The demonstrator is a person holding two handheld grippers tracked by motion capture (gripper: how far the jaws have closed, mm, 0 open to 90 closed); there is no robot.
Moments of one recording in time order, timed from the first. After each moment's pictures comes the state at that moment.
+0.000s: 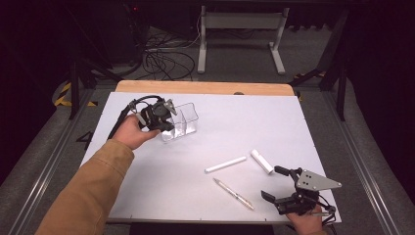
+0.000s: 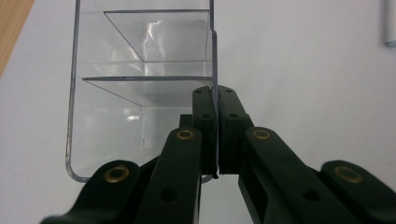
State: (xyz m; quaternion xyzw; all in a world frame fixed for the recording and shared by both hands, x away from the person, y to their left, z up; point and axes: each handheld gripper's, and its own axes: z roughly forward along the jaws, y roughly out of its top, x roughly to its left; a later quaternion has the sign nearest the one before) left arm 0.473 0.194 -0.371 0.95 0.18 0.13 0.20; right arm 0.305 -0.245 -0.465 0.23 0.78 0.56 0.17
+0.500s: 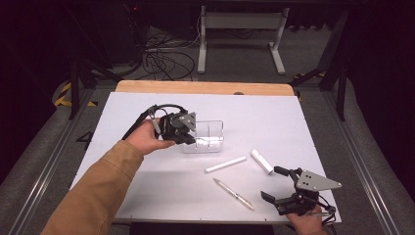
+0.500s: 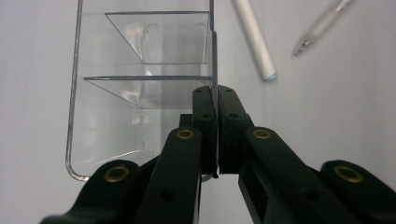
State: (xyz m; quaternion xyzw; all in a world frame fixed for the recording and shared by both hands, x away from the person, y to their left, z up) left arm 0.447 0.140 -0.369 0.97 0.01 0.08 0.21; right arm 0.305 -0.244 -0.465 0.23 0.78 0.56 0.17
